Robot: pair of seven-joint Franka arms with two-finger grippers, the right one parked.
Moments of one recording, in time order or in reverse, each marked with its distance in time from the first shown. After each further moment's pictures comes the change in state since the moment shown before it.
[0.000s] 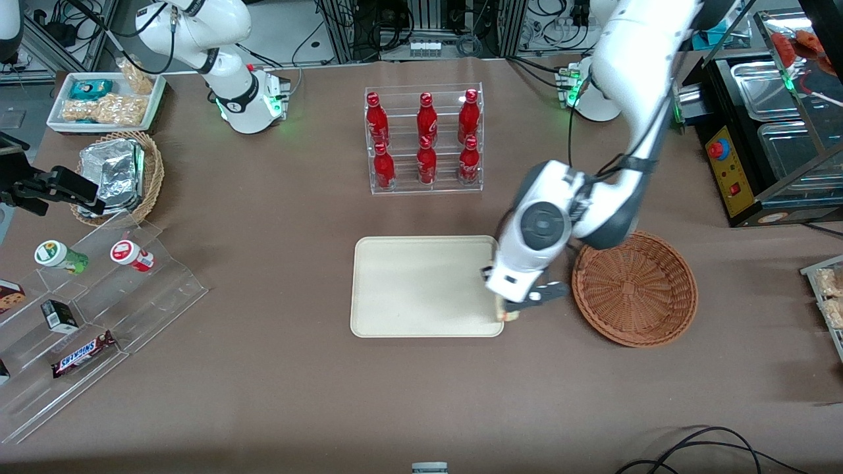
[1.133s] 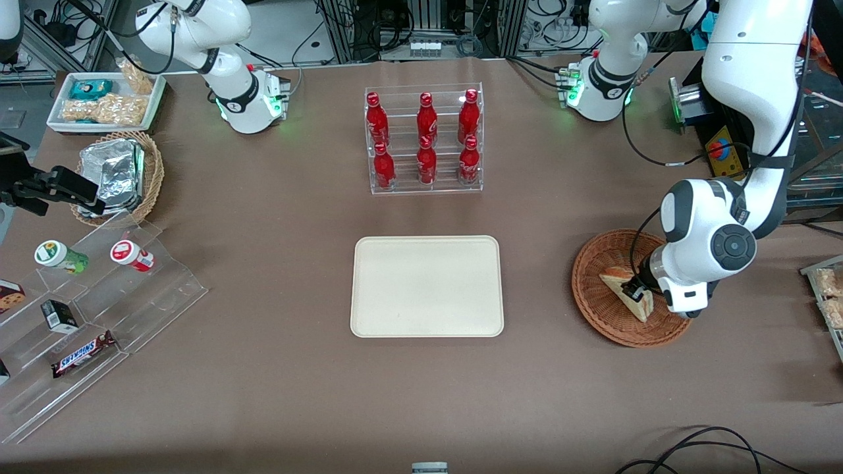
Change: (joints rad) arm 0.496 -0.180 0.022 -0.412 0.001 0.164 -0.157
